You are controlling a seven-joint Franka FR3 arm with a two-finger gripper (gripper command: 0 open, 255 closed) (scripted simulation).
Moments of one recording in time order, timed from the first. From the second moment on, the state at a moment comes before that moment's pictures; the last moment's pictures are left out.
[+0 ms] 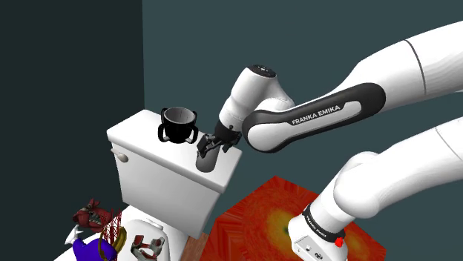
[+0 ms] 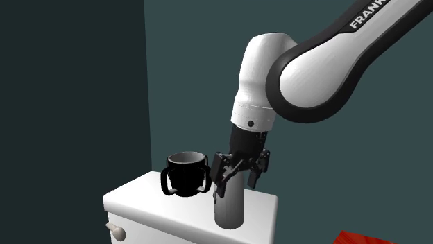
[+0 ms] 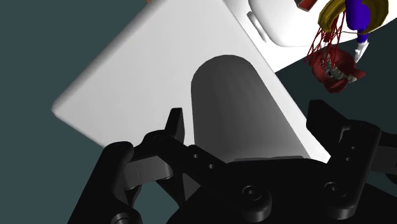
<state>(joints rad) 0.05 -0.38 0.50 -2.72 0.19 2.57 0.52</state>
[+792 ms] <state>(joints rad) 0.05 -0.38 0.50 -2.72 0.19 2.58 0.52</state>
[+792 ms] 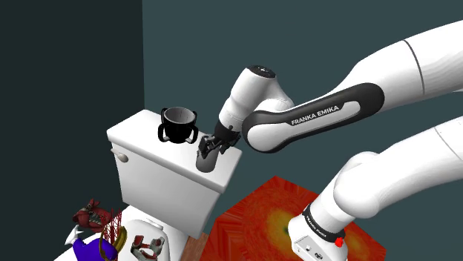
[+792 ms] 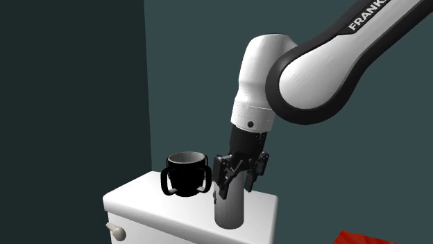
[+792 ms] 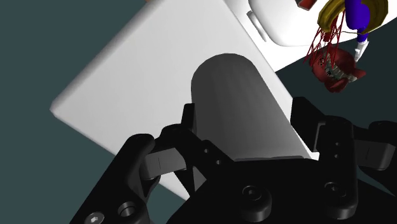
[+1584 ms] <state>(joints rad) 0.06 -0.45 0.48 -2.68 0.20 2.47 0.50</state>
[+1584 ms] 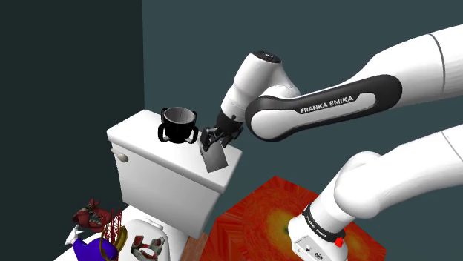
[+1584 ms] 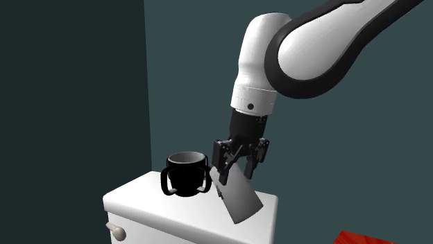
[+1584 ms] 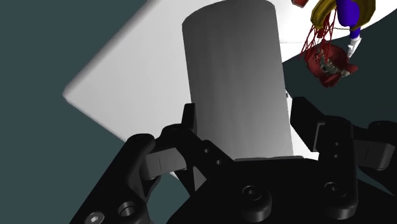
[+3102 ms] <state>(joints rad) 0.07 -0.59 0.40 -2.46 0.19 2.11 0.47</state>
